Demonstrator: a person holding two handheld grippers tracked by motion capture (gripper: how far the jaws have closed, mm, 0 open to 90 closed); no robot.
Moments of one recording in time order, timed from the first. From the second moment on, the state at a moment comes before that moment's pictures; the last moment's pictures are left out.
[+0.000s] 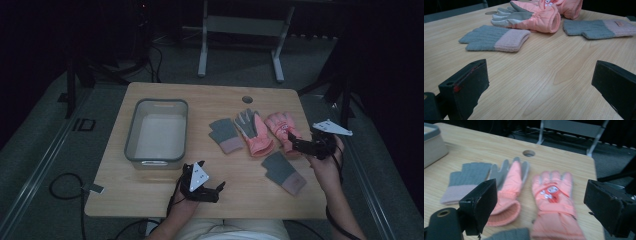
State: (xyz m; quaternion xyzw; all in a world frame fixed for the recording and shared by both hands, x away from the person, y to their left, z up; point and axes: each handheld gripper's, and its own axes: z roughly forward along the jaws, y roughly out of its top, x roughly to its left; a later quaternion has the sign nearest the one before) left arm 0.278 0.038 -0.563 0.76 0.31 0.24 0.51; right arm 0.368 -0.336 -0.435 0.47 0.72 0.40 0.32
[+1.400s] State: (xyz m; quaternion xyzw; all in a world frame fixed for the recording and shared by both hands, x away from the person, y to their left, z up) left arm 0.279 0.040 -0.563 0.76 0.31 0.23 0.52; right arm 0.449 -0.175 -0.486 0.37 0.82 0.40 0.20
